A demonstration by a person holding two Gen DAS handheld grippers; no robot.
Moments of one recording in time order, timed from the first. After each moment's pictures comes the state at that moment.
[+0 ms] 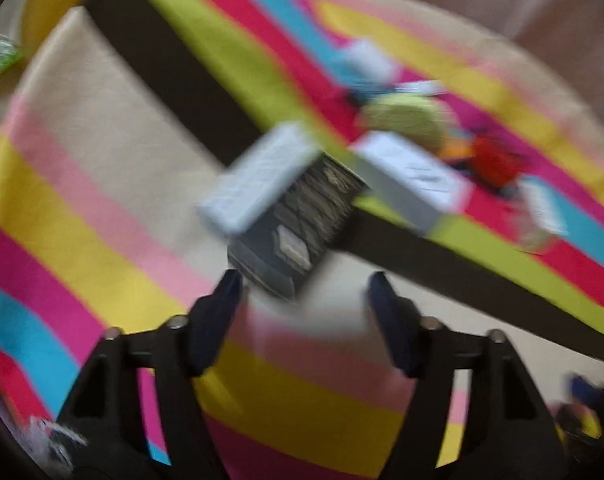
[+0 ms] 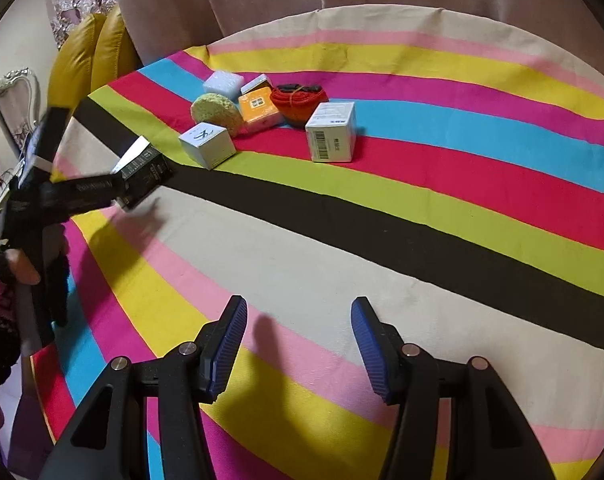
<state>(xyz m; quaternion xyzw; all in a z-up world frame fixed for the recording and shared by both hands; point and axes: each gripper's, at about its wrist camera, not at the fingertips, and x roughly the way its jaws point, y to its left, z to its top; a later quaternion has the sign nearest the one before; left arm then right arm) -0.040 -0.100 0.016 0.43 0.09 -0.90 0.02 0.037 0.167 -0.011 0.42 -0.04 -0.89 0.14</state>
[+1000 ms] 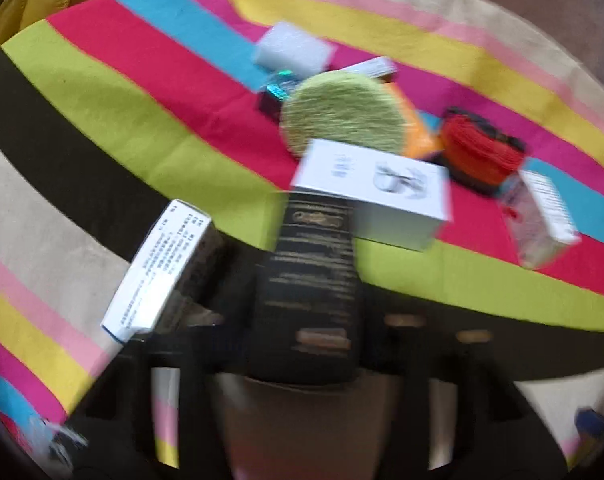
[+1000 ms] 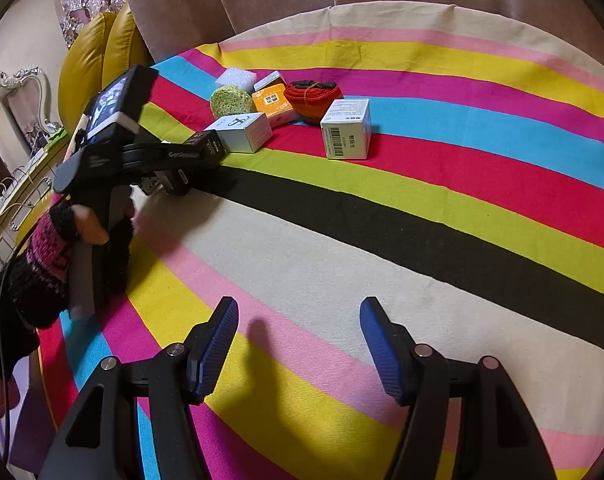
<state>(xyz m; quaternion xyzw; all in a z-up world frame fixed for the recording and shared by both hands) -0.094 -0.052 0.005 0.44 0.02 -0.90 0.01 0.038 0.165 -0.012 0.42 -0.05 -0.89 0.16</state>
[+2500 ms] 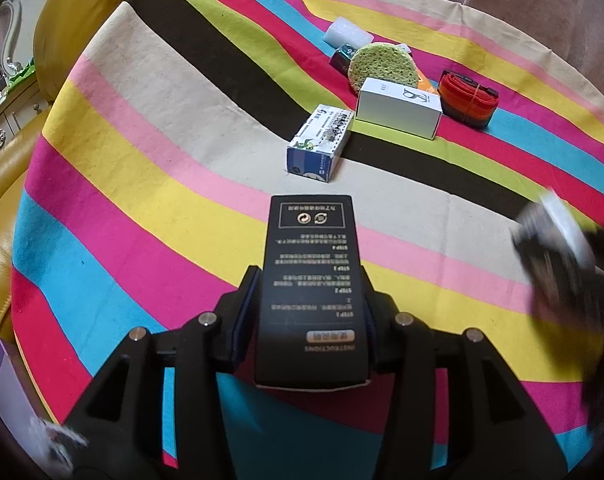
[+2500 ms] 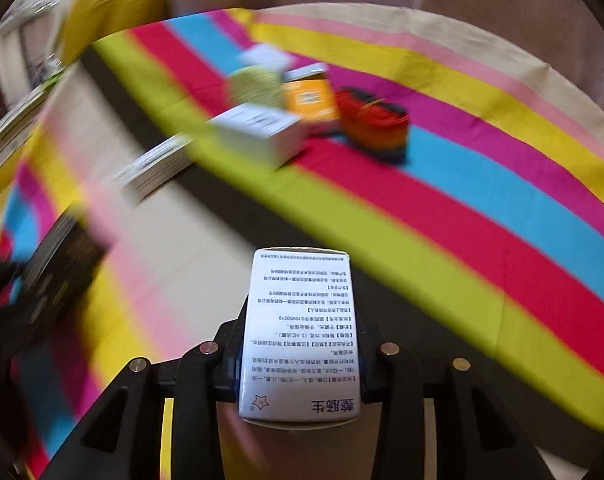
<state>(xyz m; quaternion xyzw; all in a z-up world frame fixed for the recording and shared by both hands) 0.026 -0.091 0.000 0.42 0.04 -0.90 0.06 0.003 0.115 -0.017 0.42 0.08 -0.89 0.18</state>
